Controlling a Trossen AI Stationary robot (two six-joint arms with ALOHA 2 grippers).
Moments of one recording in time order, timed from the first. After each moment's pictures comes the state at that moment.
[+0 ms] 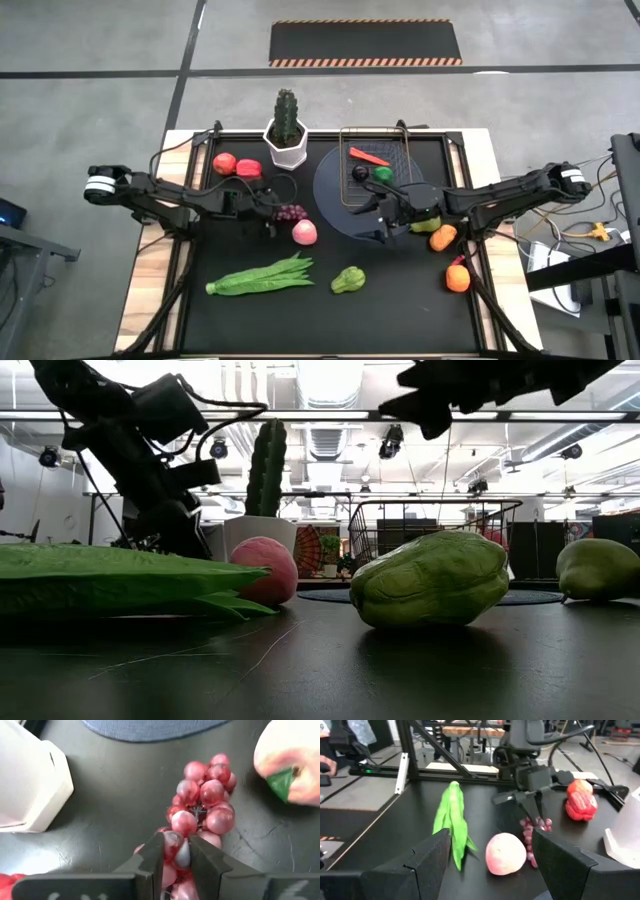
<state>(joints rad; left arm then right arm) 0.03 1.27 0.52 -0.14 -0.37 -0.05 0.09 1.18 0.63 0.31 -0.08 -0.04</state>
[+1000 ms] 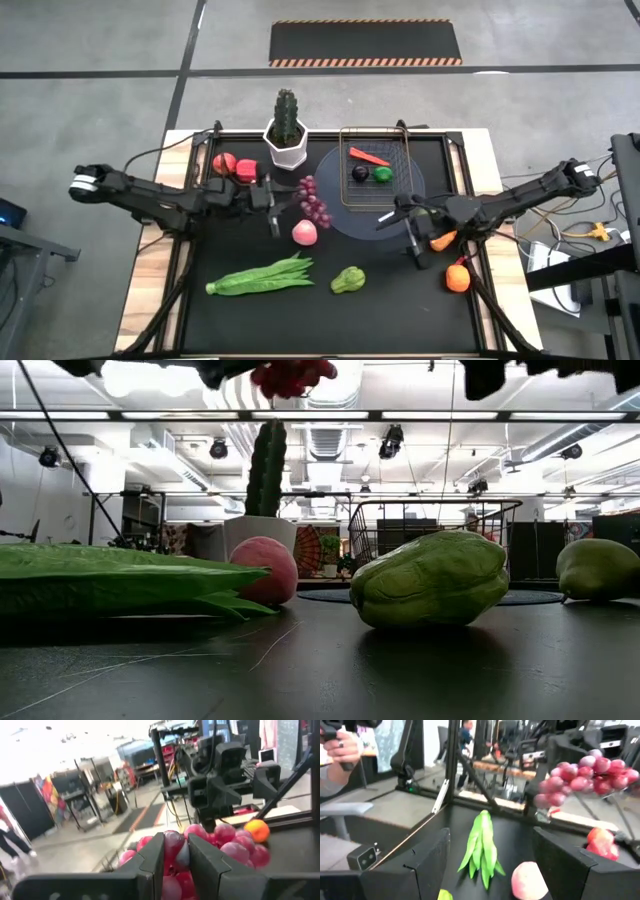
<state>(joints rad) -0.11 1.09 0.67 0.52 -0.30 0.32 0.27 0.90 0.45 0.42 -0.03 -0.14</state>
